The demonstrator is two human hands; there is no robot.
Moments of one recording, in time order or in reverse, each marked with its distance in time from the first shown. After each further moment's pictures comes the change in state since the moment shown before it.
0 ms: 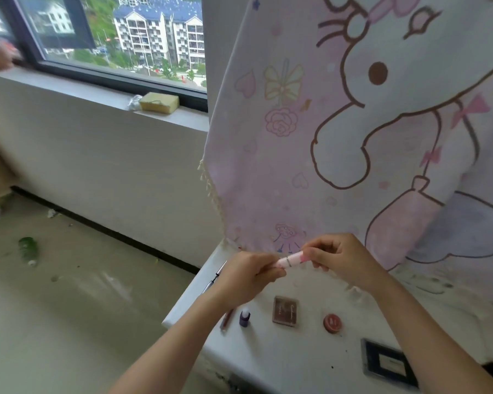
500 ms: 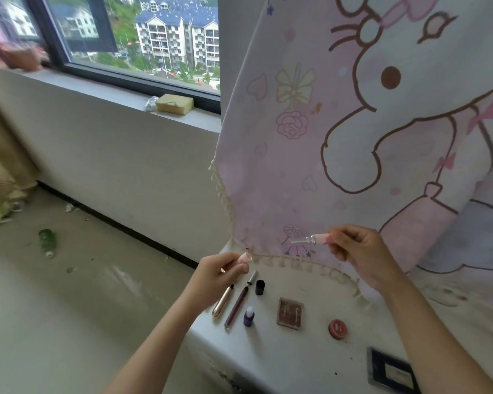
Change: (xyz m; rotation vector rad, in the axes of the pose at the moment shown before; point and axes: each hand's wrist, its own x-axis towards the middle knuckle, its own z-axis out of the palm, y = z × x) left_hand -0.032 -0.049 -0.008 -0.346 0.227 -0.240; right_hand 0.016 0.026 -0.013 0.511 0.125 -0.009
